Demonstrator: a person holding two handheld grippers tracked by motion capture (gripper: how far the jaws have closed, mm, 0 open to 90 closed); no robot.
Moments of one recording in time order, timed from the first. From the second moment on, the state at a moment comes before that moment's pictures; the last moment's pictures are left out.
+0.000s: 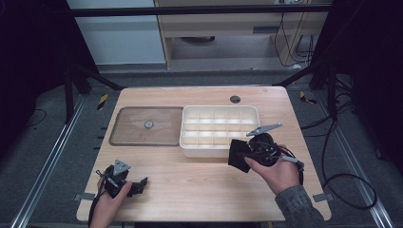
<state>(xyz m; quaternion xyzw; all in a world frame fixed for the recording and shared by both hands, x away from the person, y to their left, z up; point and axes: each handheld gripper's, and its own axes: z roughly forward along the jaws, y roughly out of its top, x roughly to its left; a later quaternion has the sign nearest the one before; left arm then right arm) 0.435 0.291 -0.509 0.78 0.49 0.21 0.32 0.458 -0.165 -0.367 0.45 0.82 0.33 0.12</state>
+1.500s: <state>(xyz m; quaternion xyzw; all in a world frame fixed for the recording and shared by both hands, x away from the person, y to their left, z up) 0.433 0.289 -0.509 0.78 0.49 0.21 0.32 0.539 -0.205 -0.333 0.49 0.81 0.29 0.17</state>
